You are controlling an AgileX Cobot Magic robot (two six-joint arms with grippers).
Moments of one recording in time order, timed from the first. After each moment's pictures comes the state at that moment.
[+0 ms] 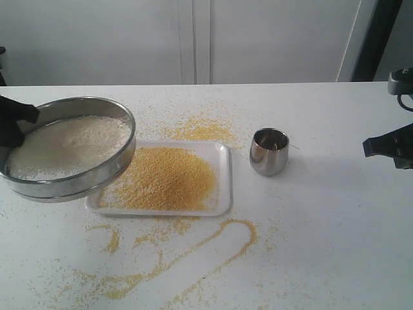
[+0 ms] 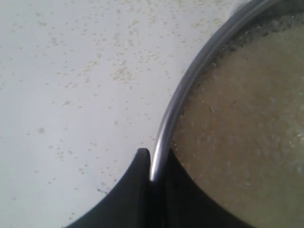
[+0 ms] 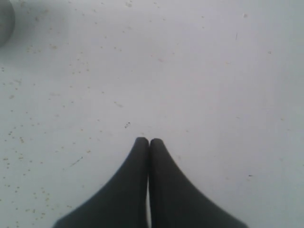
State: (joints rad) left arm 0.03 1.64 -1.20 -0.26 0.81 0.30; right arm -0.04 1.42 -0.87 0.00 0.56 -0.07
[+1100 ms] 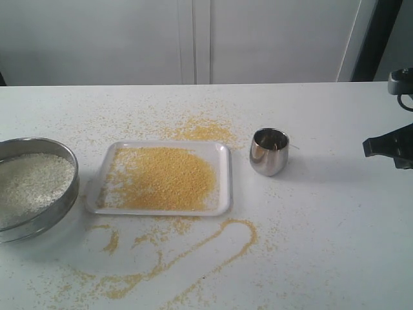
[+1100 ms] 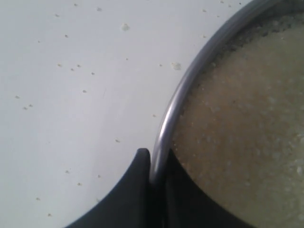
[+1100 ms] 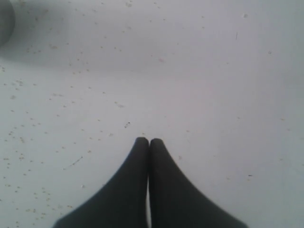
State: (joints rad) left arm 0.27 1.62 -0.84 -0.27 0.42 0.31; right arm -0.04 1.42 -0.87 0.00 0.56 -0.07
